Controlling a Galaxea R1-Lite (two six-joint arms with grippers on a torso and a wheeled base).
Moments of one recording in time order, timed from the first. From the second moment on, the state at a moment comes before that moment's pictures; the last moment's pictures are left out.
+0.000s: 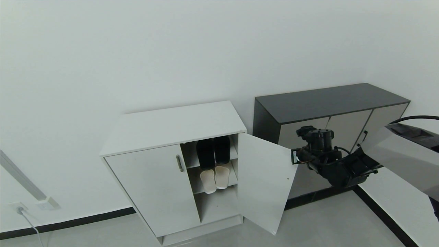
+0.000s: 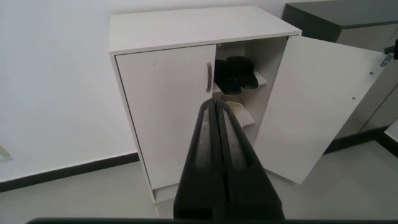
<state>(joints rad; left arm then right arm) 0.00 0.00 0.00 0.00 0.02 -0.01 0.31 2.33 -1.23 -0.74 -0.26 0.03</state>
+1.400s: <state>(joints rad) 0.00 0.00 0.00 0.00 0.02 -0.01 0.59 2.11 -0.90 -0.86 -0.24 0.00</state>
